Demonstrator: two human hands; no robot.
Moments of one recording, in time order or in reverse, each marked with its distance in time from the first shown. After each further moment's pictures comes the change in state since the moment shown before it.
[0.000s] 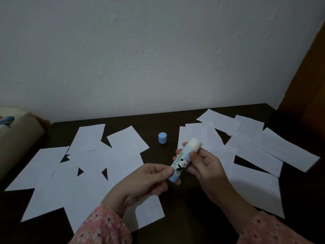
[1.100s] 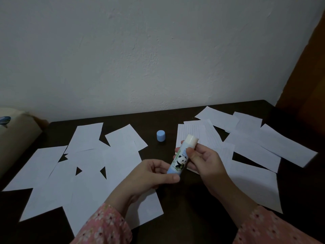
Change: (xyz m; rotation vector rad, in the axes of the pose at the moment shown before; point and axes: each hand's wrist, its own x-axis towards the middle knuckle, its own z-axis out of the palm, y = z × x) left_hand 0.009 -0.006 0.002 0.202 0.184 0.032; right_hand 0.004 -0.002 -0.004 -0.160 0.033 -0.012
